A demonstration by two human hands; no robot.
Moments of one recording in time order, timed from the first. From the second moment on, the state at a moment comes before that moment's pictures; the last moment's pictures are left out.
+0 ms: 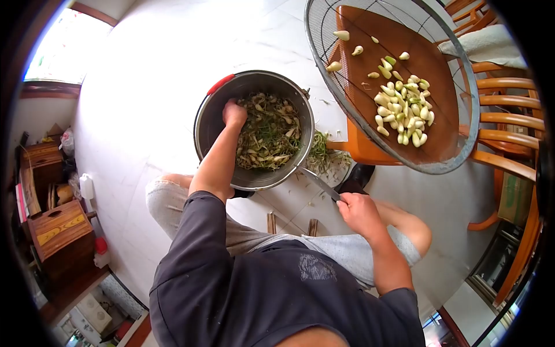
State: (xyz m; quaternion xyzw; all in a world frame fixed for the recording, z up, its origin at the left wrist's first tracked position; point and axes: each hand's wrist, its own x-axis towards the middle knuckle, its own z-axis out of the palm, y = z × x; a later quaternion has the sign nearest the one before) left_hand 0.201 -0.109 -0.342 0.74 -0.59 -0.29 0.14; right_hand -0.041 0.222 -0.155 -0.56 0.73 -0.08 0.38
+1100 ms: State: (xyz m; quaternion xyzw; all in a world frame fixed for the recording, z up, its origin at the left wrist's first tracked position) left_hand 0.222 -0.107 -0.353 0.63 -0.74 -0.22 0.07; right_hand -0.040 0.223 -0.149 -0.57 0.72 -0.13 0.37
